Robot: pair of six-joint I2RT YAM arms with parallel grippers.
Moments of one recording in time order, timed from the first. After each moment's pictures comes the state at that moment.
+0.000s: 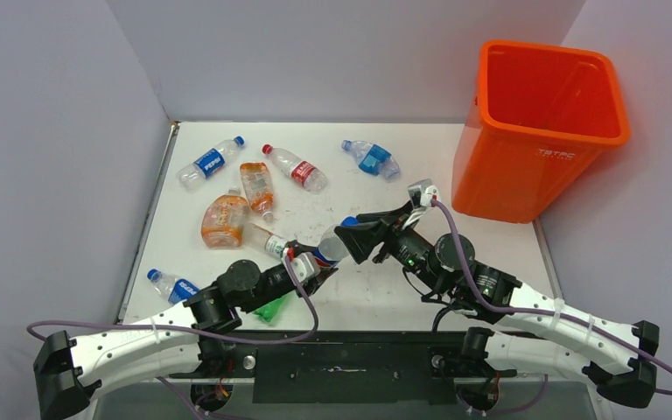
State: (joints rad) left arm -1.09 0.74 0.43 0.27 -0.04 0.19; right arm 1.11 0.84 0.84 0.05 0.29 0.48
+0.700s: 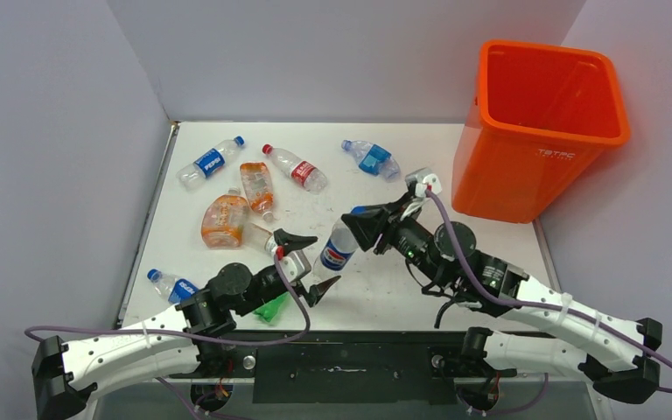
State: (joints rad) left arm -1.11 0.69 0.44 0.24 -0.08 0.15; right arm 1.12 0.88 0.92 -0.03 0.32 0.42
